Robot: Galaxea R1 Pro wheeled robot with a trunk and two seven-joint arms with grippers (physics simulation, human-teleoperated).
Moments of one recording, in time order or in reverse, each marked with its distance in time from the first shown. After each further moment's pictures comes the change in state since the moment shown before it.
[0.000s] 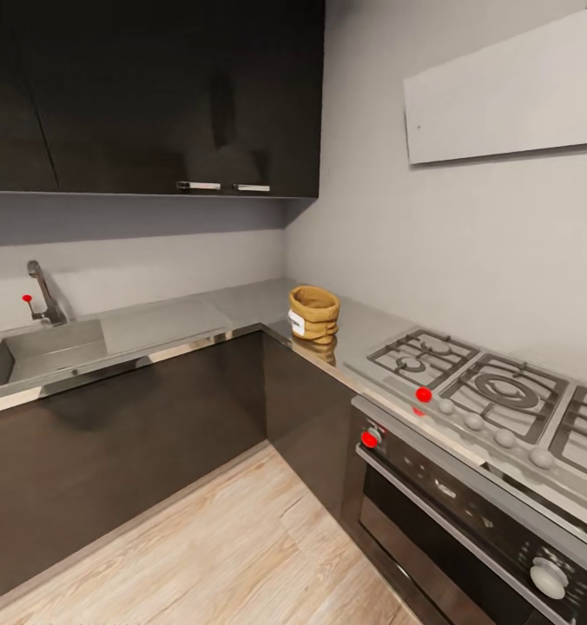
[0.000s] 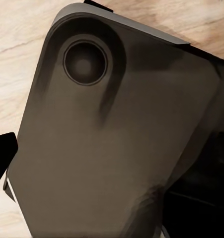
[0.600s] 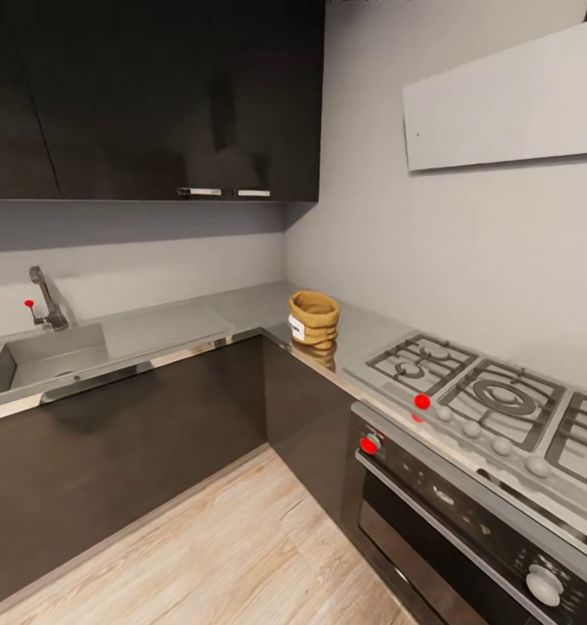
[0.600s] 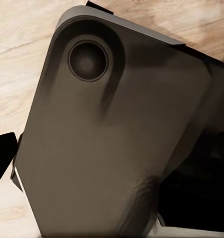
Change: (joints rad) left arm 0.000 0.002 0.003 0.000 0.002 -0.001 -0.001; right arm 0.000 0.000 0.002 0.007 0.003 -0.036 0.000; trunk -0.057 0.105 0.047
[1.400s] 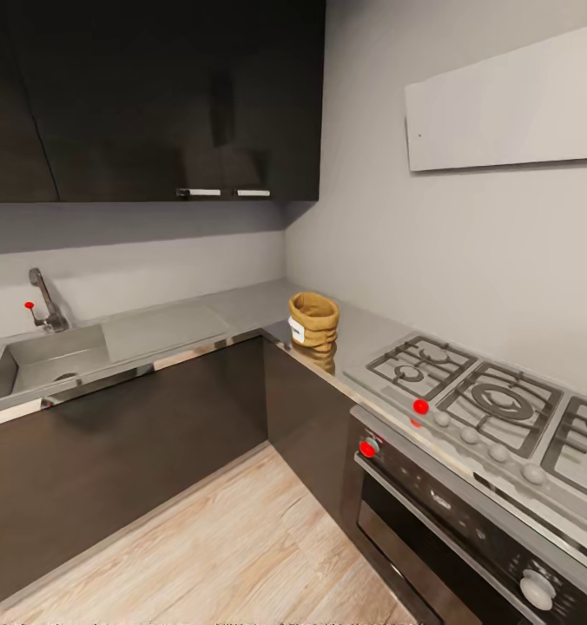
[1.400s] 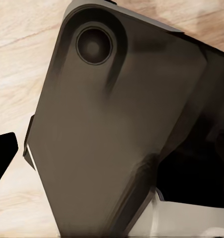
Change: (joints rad) left arm 0.000 0.000 -0.002 0.001 -0.001 0.001 0.000; right arm 0.000 0.035 0.005 0.001 0.002 0.014 0.000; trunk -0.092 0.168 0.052
